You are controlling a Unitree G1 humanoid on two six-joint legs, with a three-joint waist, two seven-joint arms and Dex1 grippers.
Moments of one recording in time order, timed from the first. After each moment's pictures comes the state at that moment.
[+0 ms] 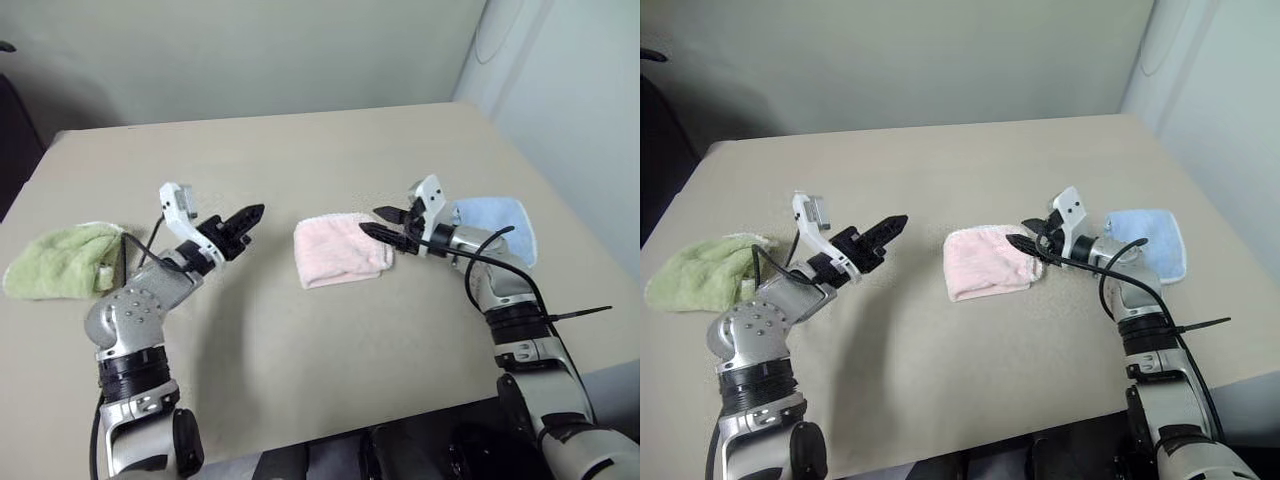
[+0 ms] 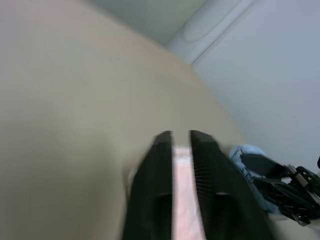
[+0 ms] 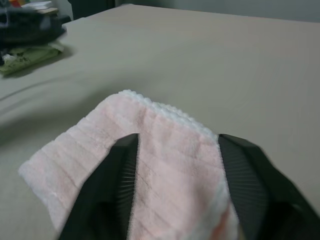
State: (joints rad) left arm -0.51 0.37 0.49 0.00 -0.94 1.03 -0.32; right arm -0.76 -0.32 0.03 0.36 0.25 0.38 0.84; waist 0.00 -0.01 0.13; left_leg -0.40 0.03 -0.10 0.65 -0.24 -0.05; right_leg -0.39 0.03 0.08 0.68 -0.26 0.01
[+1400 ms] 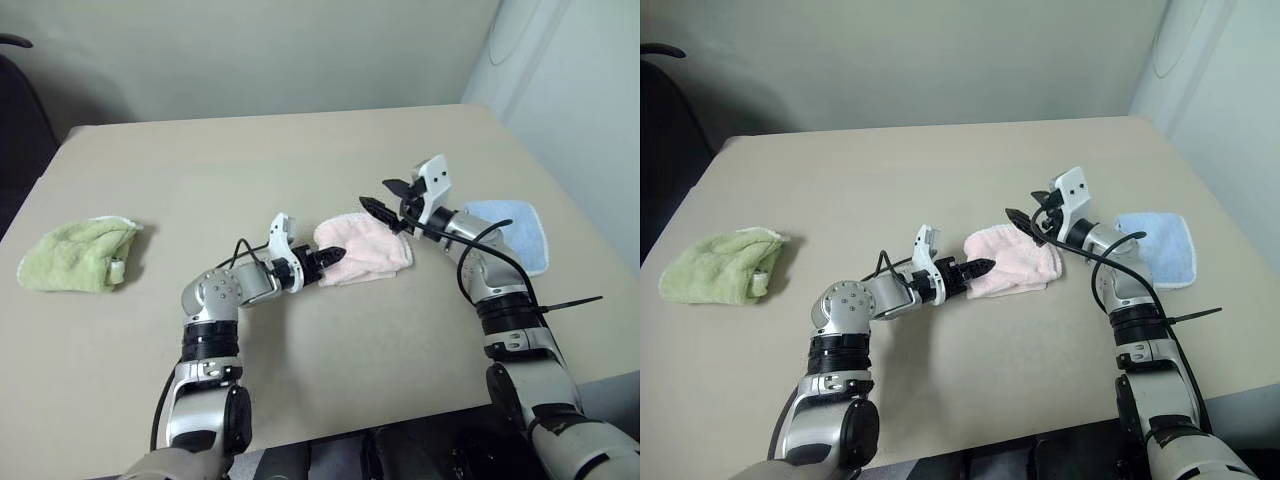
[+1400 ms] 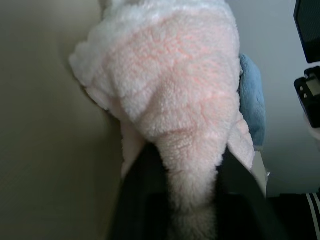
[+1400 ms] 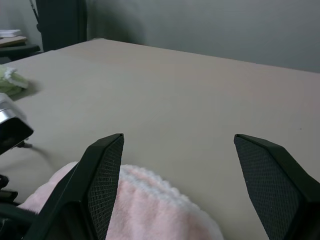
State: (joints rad) left arm -0.66 0.14 0.30 0.25 -0.82 1.18 -0.26; right arm -0.80 -0.28 -0.01 0.41 0.25 0.26 0.68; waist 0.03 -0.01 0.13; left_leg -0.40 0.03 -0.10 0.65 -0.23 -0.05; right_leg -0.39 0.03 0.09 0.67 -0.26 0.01
